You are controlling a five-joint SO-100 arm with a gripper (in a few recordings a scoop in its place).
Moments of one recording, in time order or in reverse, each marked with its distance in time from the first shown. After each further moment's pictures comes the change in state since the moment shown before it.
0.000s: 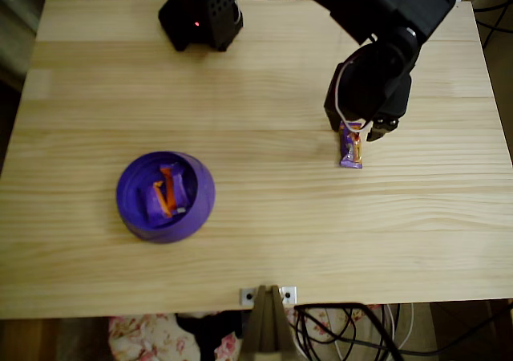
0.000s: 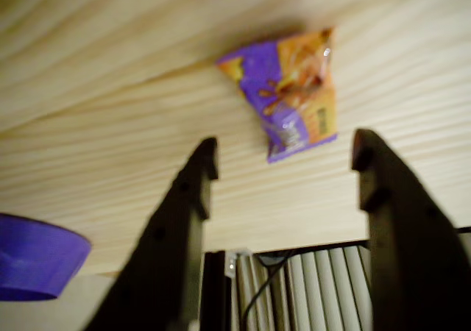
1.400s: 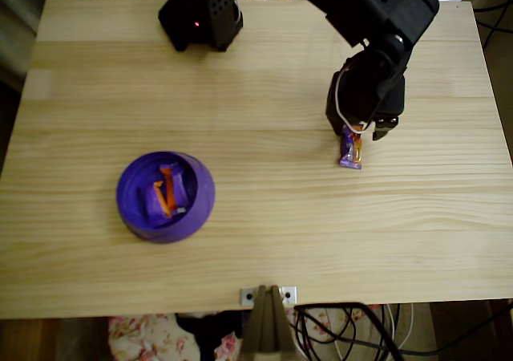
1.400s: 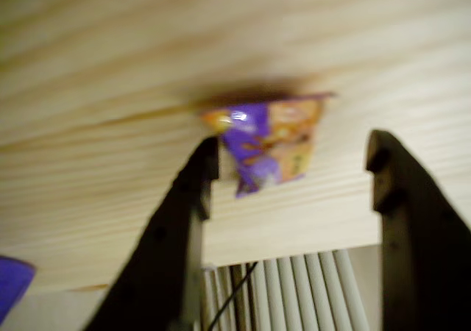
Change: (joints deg) arm -1.2 0.4 7.2 -11.2 -5.6
